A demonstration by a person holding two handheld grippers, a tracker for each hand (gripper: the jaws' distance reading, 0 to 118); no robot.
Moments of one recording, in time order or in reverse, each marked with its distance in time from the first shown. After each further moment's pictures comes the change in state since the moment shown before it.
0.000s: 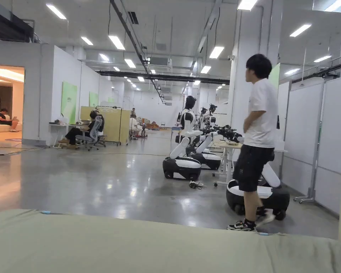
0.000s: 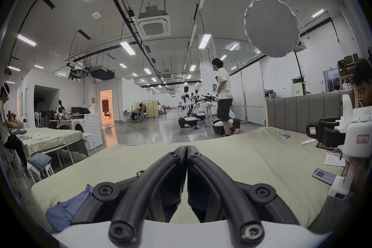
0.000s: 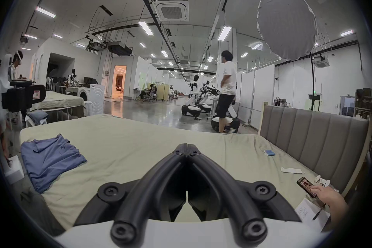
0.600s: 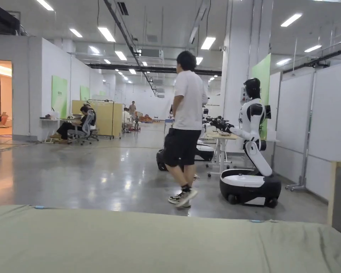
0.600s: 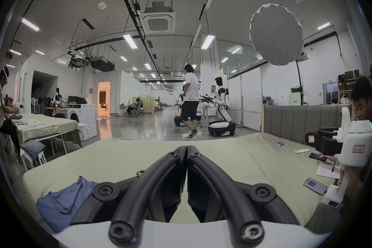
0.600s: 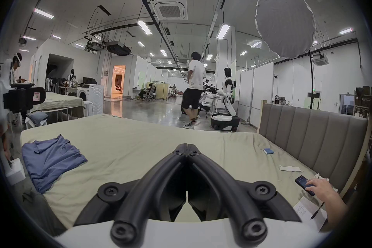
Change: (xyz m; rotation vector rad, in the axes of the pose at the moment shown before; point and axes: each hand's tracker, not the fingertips) left arm -0.013 0.002 0.003 -0.006 -0.021 0.094; right arm 0.005 0.006 0.006 -0.011 -0.006 -0.005
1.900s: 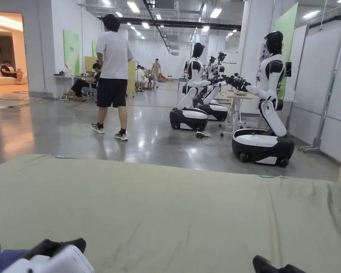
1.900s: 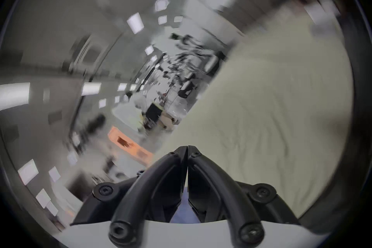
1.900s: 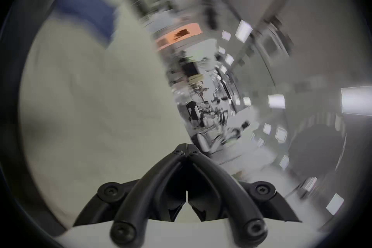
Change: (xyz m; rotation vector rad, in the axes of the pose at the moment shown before) left arm -0.004 -0.014 -0.007 -0.240 -0.002 -0.700; right arm -0.011 -0.016 0.006 -0.021 0.140 0.796
